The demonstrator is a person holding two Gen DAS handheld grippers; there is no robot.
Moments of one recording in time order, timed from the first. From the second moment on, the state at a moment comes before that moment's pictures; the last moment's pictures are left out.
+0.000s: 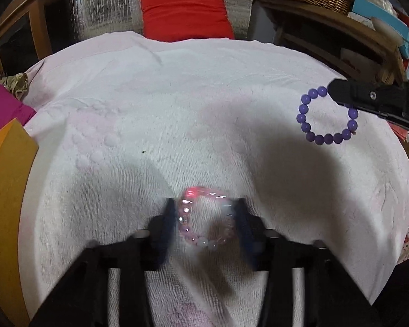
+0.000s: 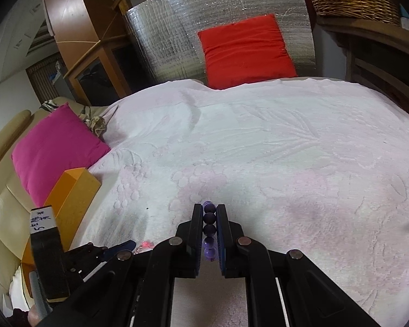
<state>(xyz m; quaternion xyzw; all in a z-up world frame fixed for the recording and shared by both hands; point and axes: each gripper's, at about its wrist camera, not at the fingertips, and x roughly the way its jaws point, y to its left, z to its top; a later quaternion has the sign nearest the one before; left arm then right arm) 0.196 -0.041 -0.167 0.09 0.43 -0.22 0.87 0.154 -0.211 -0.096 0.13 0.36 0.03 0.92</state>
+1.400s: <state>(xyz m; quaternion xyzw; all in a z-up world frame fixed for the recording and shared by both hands) 0.140 0.195 -0.079 -0.03 0.32 0.08 0.94 0.163 0.037 -0.046 0.07 0.30 0.22 0.93</state>
